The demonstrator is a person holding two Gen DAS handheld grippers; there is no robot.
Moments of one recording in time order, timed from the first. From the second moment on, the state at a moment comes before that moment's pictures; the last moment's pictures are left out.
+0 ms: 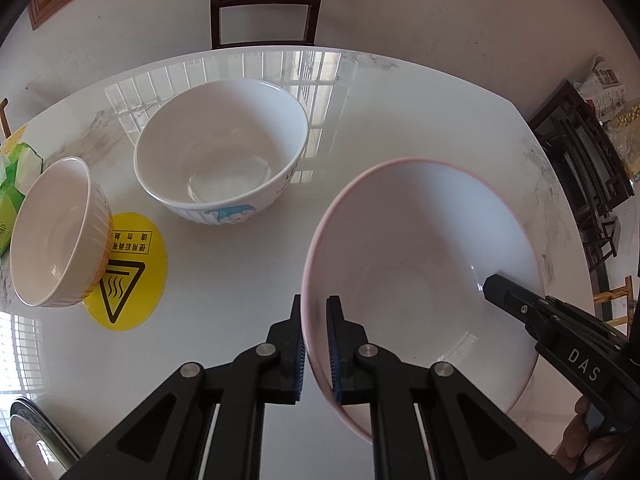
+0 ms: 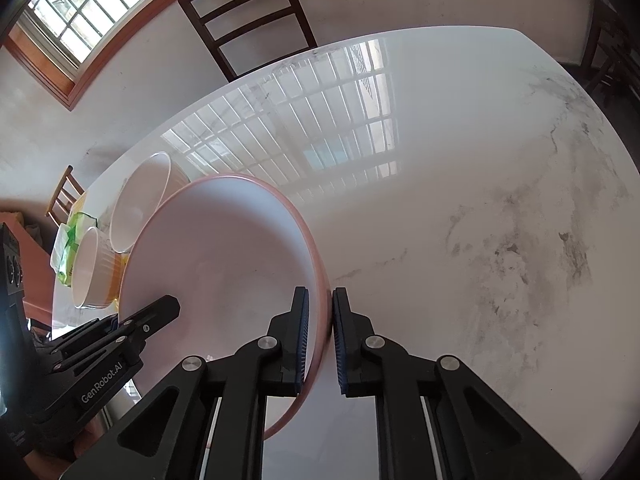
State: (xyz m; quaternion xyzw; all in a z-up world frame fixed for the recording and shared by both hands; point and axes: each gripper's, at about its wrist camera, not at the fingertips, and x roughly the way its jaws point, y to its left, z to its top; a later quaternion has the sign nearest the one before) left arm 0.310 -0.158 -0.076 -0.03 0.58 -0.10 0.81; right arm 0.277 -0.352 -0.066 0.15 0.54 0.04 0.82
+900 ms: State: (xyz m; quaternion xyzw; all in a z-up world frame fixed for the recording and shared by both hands) left arm 0.221 -0.103 -0.041 -0.03 0.57 -0.09 0.81; right arm 0.190 -0.296 -0.036 0.13 0.54 0.05 0.83
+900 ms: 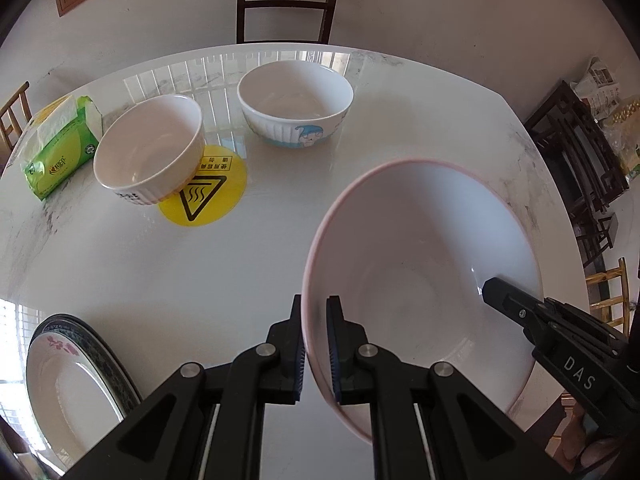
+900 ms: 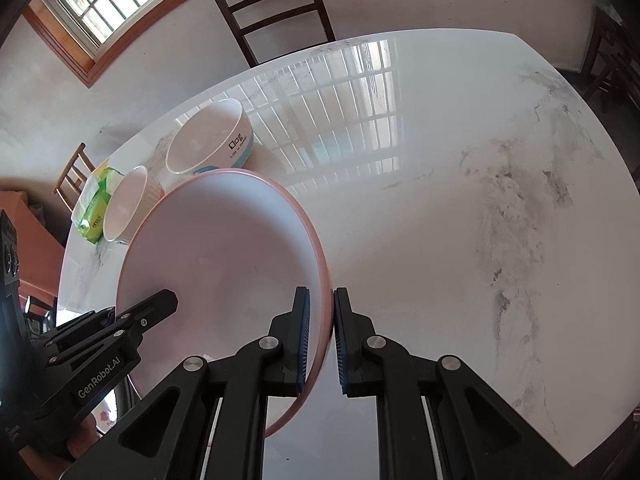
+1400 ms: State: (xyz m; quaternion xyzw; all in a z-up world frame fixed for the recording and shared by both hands) left arm 0.152 -0.063 -0.044 -0.03 0.58 -0.07 0.81; right arm 0.128 -0.253 -0.036 0.12 0.55 0.07 0.82
